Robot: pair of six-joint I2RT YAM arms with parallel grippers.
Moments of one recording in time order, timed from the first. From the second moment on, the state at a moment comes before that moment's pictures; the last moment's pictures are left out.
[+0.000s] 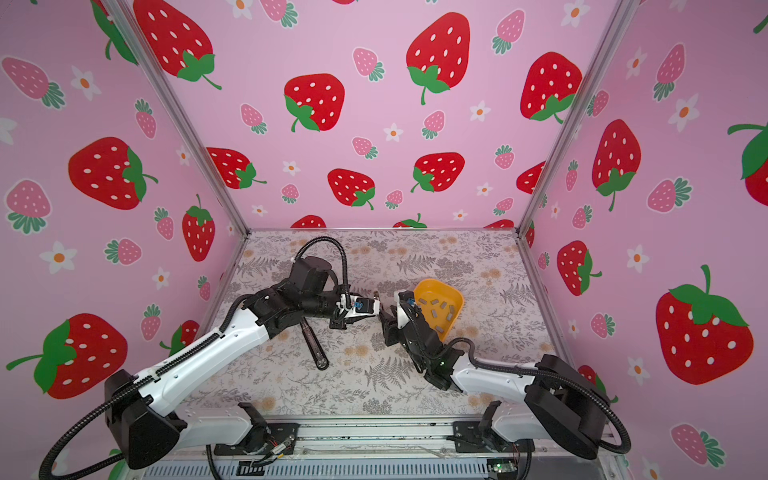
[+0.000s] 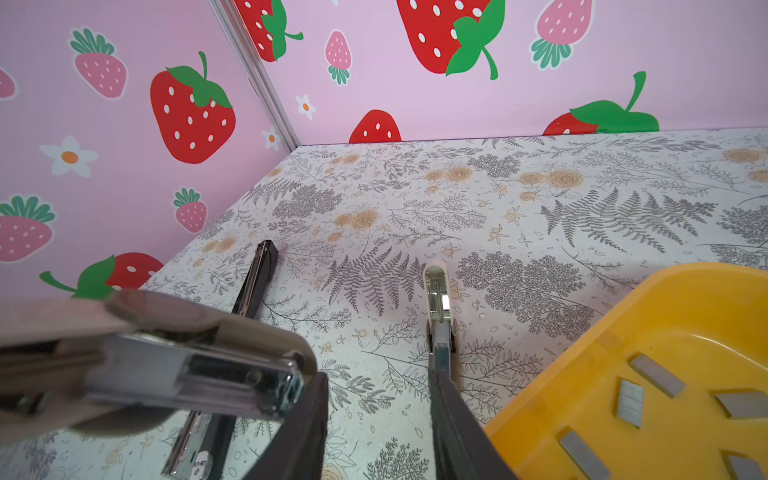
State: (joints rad) left arm -0.68 1.30 1.17 -0.54 0.50 0.96; right arm 1.04 1.30 0.48 0.58 0.34 0.38
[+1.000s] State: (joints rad) left arm -0.74 1.32 1.18 -0.66 0.65 1.05; right arm 1.08 0.95 0.24 0.67 -0.01 -0.19
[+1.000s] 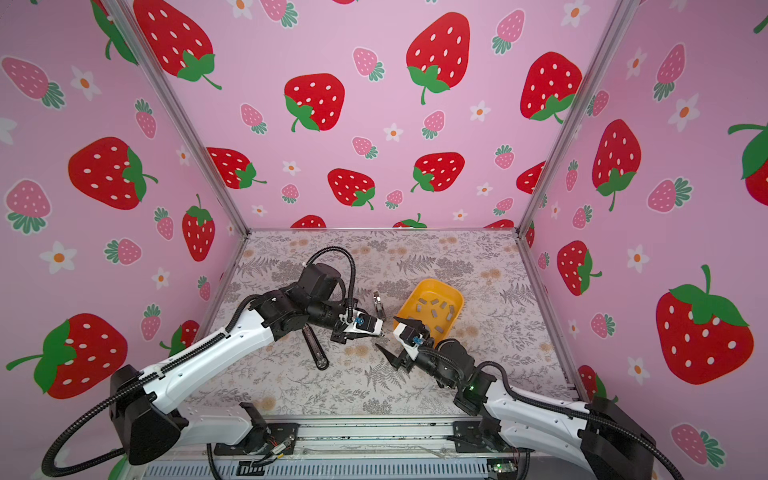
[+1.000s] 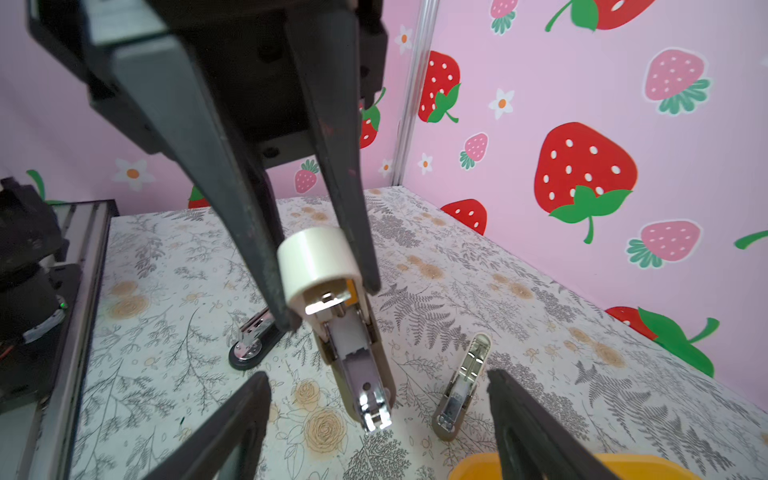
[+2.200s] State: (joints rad) left arm -0.78 1.33 1.18 -0.72 0.69 1.12; right arm 1.15 1.12 0.28 0.78 -0.01 -0.23
